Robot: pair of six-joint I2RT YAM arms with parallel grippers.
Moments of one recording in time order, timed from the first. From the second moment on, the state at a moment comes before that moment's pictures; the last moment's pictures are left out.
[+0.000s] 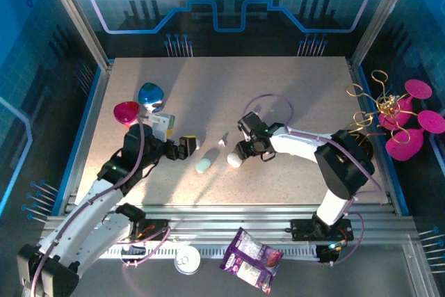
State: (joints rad) left arm -0.39 0.77 0.60 -0.32 0.17 -0.27; right arm 0.67 1.69 0.97 -0.46 0.05 0.26
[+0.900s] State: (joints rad) left arm -0.40 0.78 0.59 -0.28 0.17 -0.27; right arm 0.79 1.52 0.73 -0.13 -0.06 0.00
